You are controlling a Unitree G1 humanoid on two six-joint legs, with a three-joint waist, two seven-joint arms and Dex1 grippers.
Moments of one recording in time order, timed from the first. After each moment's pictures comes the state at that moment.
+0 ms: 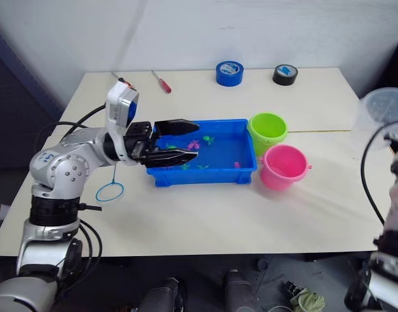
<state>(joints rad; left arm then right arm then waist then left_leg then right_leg) -0.77 0.53 0.03 -0.10 -0.76 0.79 -1.07 -0.34 -0.63 -0.69 0.10 0.38 0.41 0.03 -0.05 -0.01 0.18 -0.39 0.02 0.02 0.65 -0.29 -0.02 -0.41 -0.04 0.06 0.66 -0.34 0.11</state>
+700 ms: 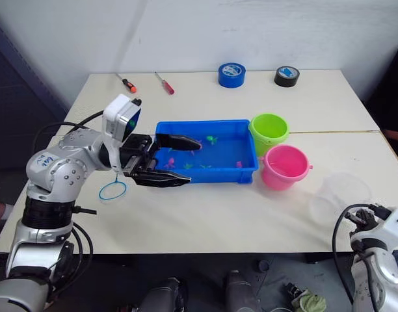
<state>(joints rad) -0.76 0.55 -0.04 -0.13 -0.74 0.75 -1.19 0.13 -0.27 -0.66 -0.22 0.48 0.45 0.02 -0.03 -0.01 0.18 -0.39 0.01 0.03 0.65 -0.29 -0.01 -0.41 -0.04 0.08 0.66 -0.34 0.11</state>
